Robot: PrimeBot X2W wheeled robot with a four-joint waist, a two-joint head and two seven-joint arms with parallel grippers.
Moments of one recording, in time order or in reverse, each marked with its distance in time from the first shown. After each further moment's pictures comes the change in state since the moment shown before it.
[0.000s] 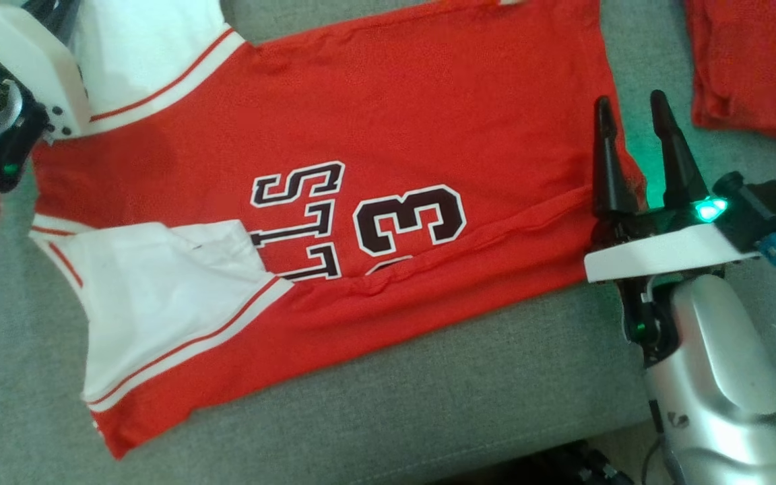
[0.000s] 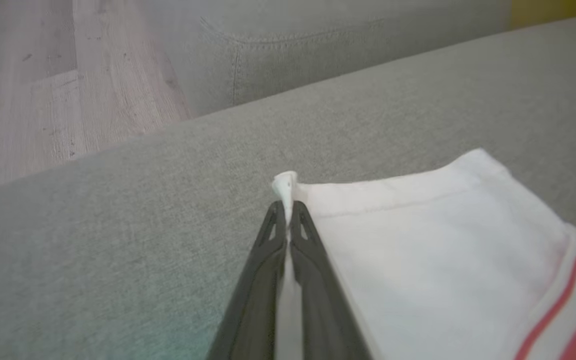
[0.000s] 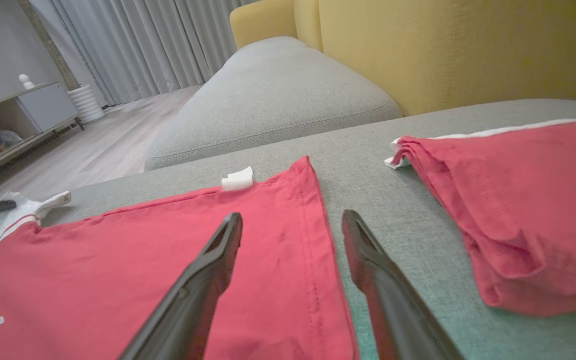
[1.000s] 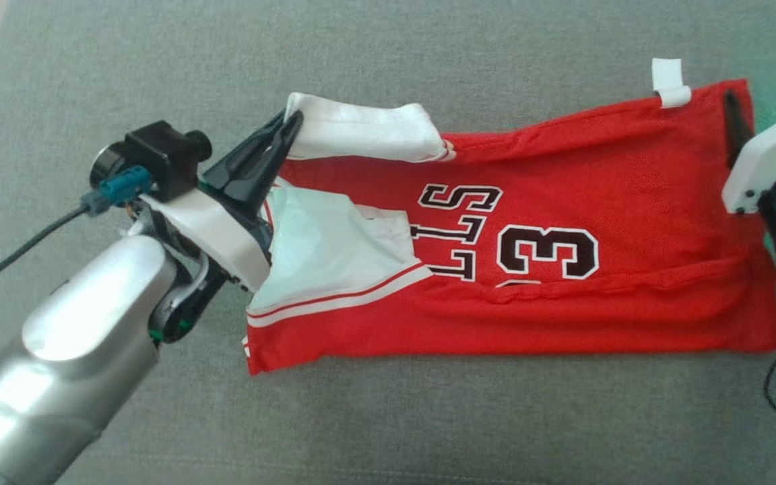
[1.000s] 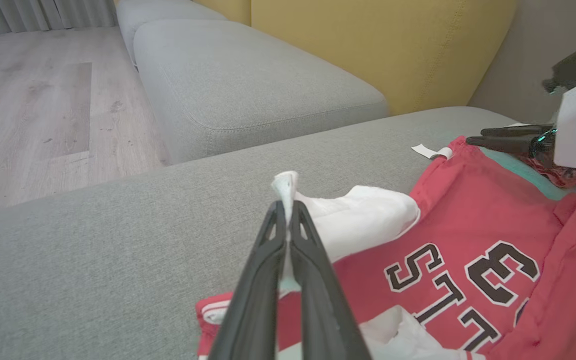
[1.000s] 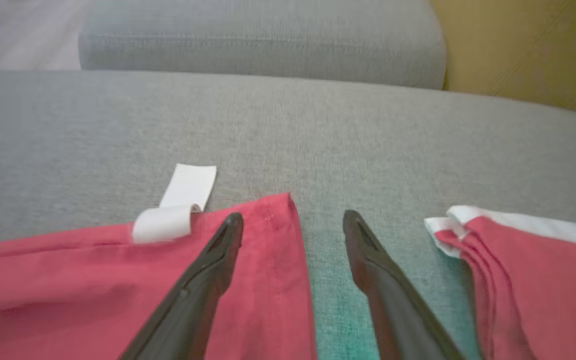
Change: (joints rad) left arm 0.334 -0.033 -0.135 -0.489 -0.012 0.069 -0.294; right arm -0.264 -0.198 -0.220 0.341 -0.238 0.000 0.509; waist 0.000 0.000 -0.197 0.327
